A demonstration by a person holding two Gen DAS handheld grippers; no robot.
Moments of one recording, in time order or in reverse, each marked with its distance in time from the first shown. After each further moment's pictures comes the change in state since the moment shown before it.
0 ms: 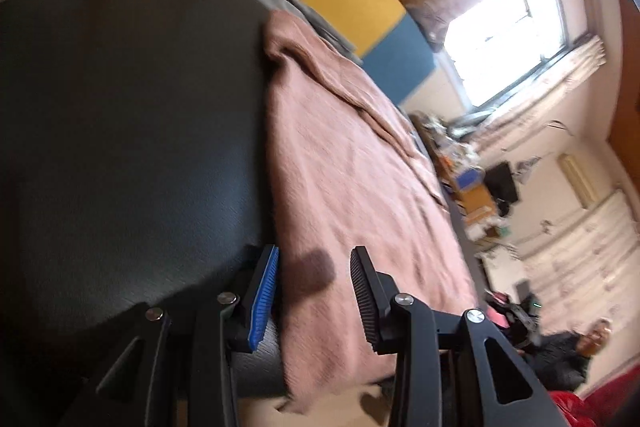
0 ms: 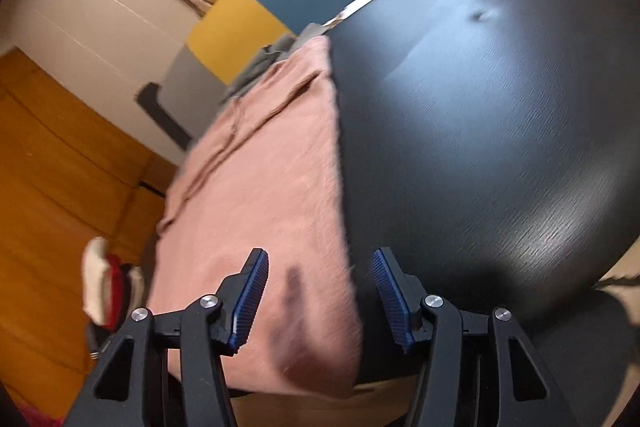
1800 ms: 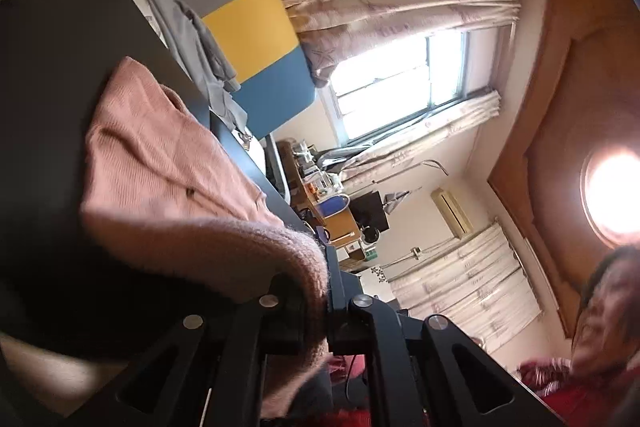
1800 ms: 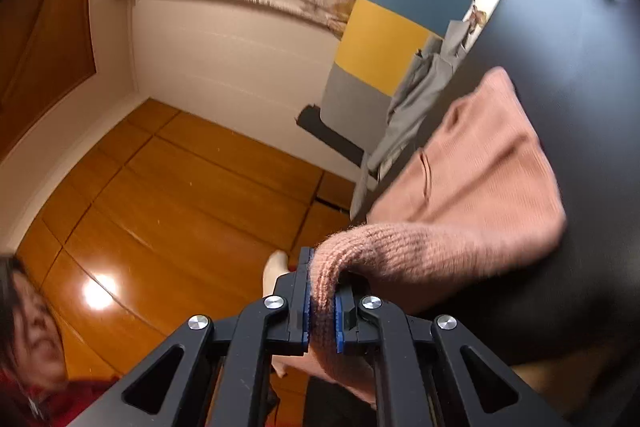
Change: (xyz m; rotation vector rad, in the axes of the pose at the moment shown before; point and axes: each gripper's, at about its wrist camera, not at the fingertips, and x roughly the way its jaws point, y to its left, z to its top) left arm -0.062 -0.062 0.056 -0.116 -0.085 -0.450; right arm -0.046 0.070 0.017 0.095 -0.049 0.610
